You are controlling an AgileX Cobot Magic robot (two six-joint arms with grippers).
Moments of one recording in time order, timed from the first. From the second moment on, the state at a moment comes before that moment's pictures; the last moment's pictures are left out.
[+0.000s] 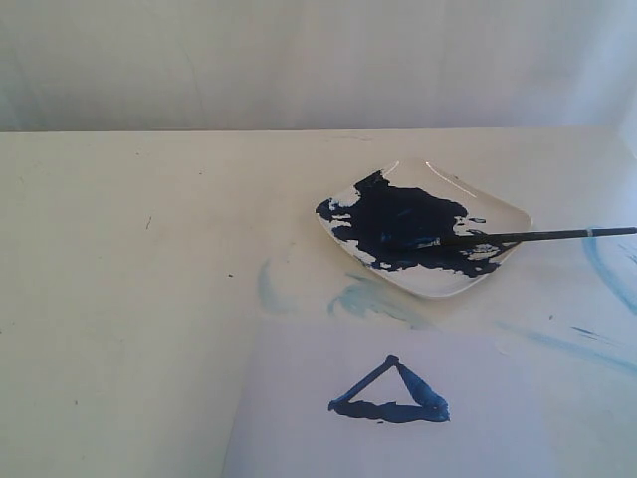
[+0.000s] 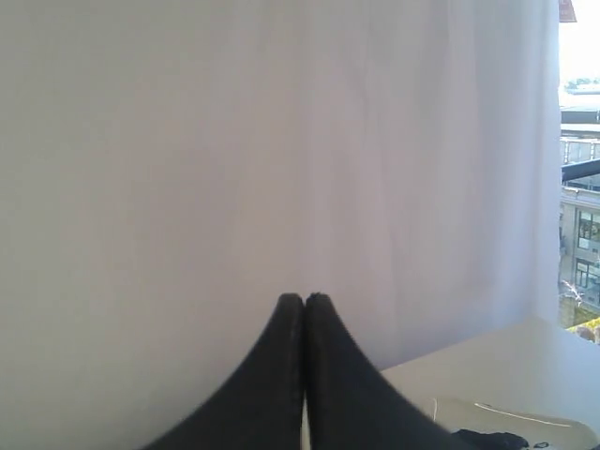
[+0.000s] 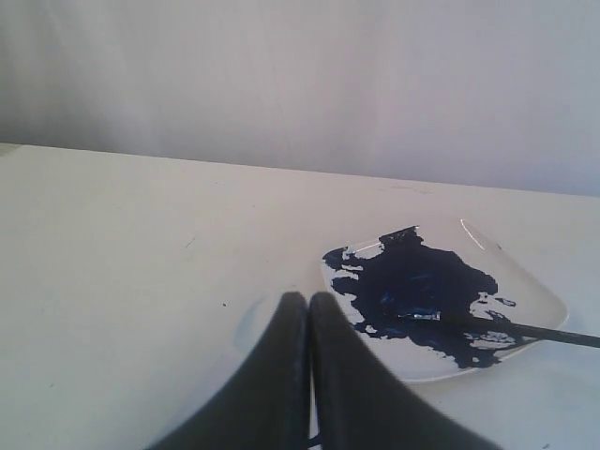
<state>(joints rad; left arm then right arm) 0.17 0.59 -0.80 1.67 -0.66 -1.75 0.19 0.30 -0.68 0.61 0.78 -0.43</state>
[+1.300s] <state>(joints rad) -0.01 0.01 -0.28 1.50 -0.26 -1.92 0.19 0.30 -0.68 0.61 0.78 -0.43</state>
